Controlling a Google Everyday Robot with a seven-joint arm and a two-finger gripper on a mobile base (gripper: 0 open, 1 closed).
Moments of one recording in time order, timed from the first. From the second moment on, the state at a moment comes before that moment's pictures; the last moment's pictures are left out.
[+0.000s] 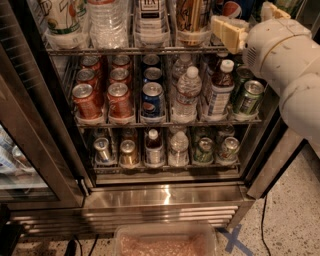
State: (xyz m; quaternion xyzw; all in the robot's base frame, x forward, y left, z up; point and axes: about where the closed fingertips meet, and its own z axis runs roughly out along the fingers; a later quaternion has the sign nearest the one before) arm 0.598 -0.176 1.076 -0.13 0.65 0.01 0.75
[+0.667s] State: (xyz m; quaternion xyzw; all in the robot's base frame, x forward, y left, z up) arm 0.614 -0.184 1.077 -0.12 0.65 0.00 0.75
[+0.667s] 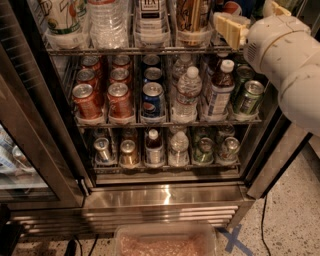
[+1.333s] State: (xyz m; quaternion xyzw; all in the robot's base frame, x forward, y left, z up) arm 0.631 -0.187 1.077 -0.12 0.65 -0.01 0.75
